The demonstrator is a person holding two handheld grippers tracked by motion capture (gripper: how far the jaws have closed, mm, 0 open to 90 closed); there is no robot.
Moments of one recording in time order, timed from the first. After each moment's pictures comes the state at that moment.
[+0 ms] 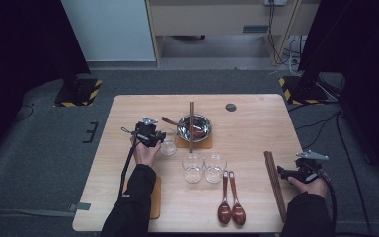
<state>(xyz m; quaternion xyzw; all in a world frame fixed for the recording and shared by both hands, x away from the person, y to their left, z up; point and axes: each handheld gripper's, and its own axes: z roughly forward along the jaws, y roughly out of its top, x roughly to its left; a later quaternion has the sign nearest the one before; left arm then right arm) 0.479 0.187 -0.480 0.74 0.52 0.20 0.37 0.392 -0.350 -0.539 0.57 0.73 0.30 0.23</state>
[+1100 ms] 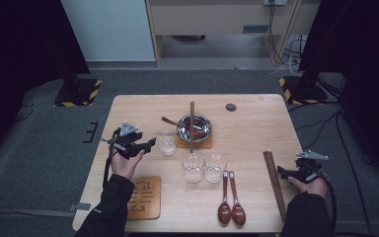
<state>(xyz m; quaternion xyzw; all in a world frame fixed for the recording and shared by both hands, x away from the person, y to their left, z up) 0.417 0.235 -0.446 0.75 0.47 0.21 0.42 0.392 -0.350 -0.539 0.57 0.73 0.30 0.23</state>
